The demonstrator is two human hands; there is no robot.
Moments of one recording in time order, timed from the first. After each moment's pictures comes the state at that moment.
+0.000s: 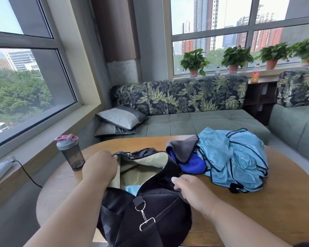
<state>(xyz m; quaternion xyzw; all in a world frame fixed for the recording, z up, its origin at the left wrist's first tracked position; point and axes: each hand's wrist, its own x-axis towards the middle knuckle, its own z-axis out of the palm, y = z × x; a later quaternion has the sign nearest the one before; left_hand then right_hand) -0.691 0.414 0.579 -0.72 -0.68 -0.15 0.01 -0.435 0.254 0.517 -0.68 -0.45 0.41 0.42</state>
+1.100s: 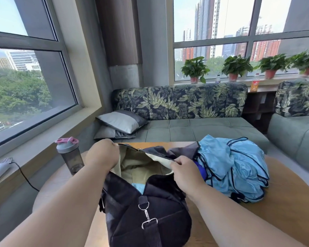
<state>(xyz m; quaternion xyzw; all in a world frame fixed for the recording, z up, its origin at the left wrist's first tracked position) -0.681 0.443 0.614 -0.71 -0.67 -0.23 -0.05 -0.447 0.316 0.550 -0.71 -0.42 0.28 0.48</state>
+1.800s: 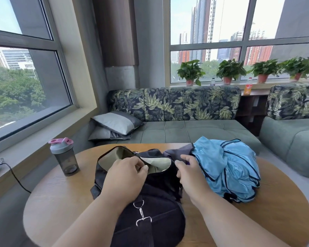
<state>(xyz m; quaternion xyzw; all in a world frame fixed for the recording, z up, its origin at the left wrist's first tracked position) -0.636 0.339 0.590 -0.79 -0.51 -0.31 -0.09 -0.430 0.297 0.545 -0.65 -0.34 0.33 0.60</state>
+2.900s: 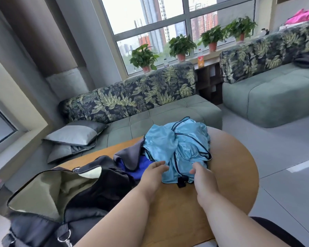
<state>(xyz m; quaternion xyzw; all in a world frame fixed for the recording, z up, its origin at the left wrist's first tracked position) -0.367 0.322 0.485 -0.61 -0.48 -0.20 -0.59 -0.248 0.212 0.457 -0.67 -0.02 0.33 0.66</state>
